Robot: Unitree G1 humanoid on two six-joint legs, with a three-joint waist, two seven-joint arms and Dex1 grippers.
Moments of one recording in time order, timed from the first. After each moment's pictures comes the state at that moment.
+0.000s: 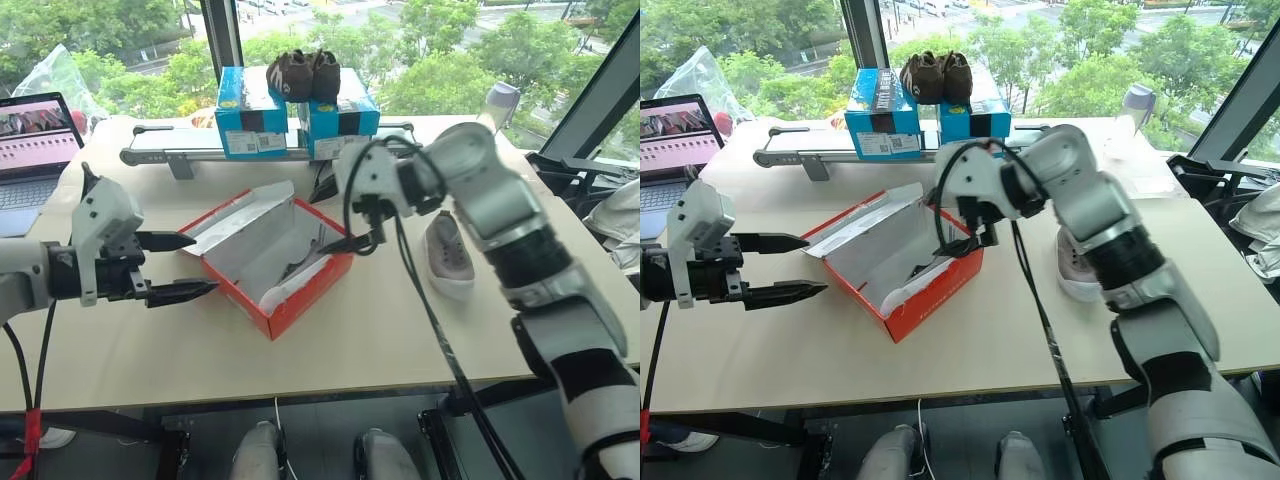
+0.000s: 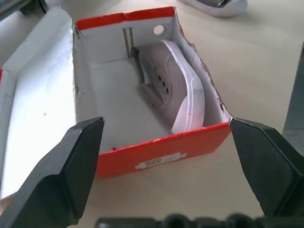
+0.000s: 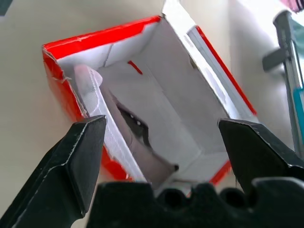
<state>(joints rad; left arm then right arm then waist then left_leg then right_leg) -0.22 1.17 0.41 -0.43 -0.79 0.90 -0.99 -1.20 -0.50 0.47 0.29 0.08 0.12 1.34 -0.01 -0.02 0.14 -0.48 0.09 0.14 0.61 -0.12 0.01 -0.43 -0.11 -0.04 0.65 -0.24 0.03</state>
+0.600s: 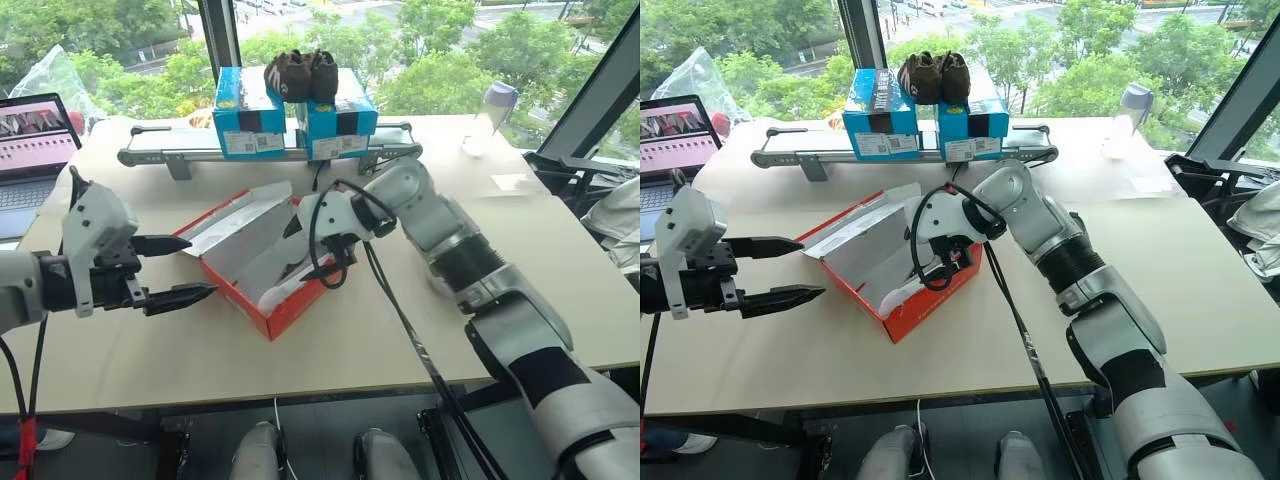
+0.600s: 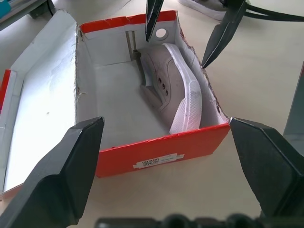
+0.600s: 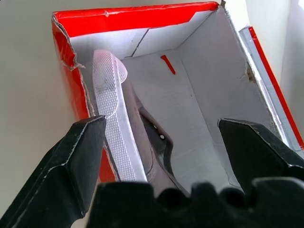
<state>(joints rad) -0.14 1.15 0.52 -0.53 -0.83 0.96 -0.93 -1.20 -0.34 0.50 0.58 -0.08 -0.09 1.35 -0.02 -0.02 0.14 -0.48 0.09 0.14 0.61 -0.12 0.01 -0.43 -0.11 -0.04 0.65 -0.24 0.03</state>
